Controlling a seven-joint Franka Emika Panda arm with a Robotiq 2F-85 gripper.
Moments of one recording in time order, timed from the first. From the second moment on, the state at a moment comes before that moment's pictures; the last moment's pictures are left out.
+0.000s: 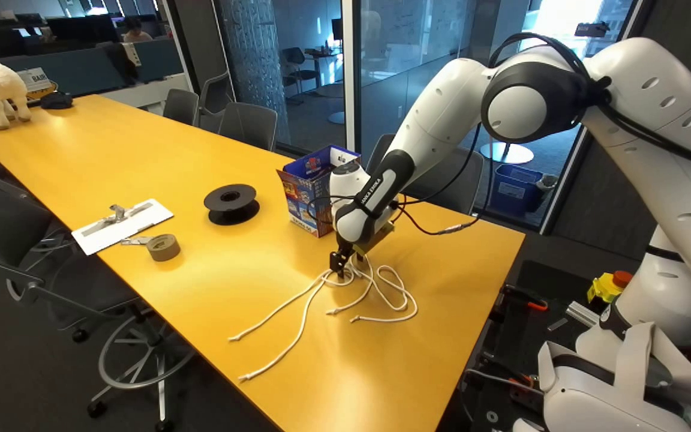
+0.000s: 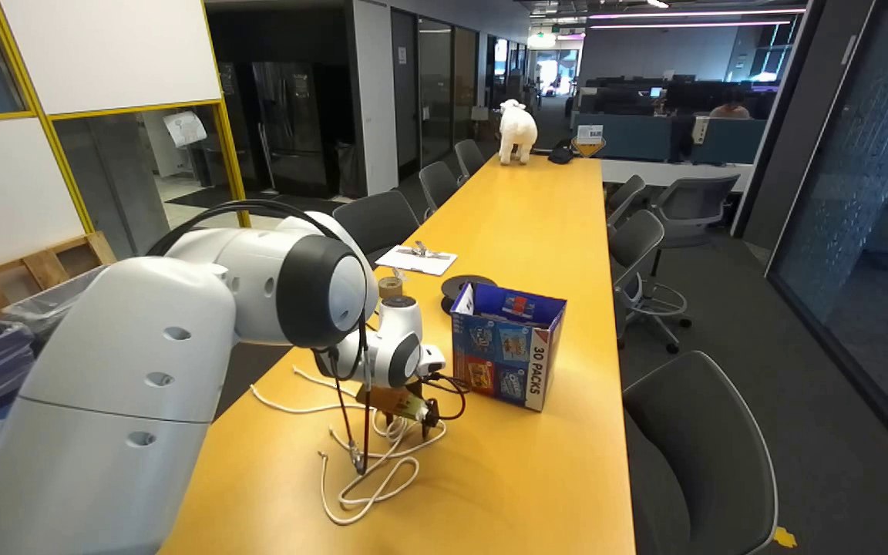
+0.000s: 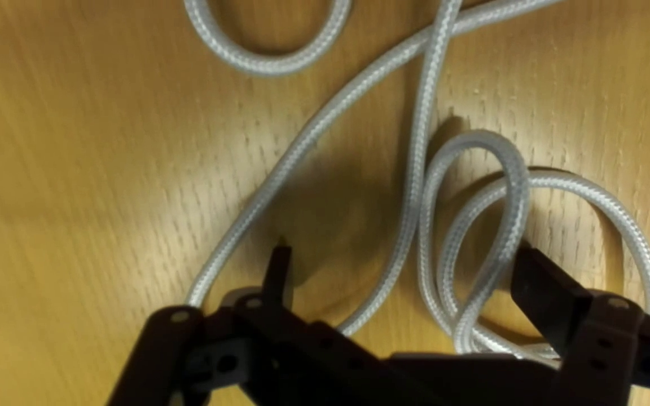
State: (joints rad) arm 0.09 0.84 -0.06 -1.78 0.02 2.63 0.10
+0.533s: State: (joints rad) arm 0.08 0.83 -0.05 -1.78 0.02 2.57 0.09
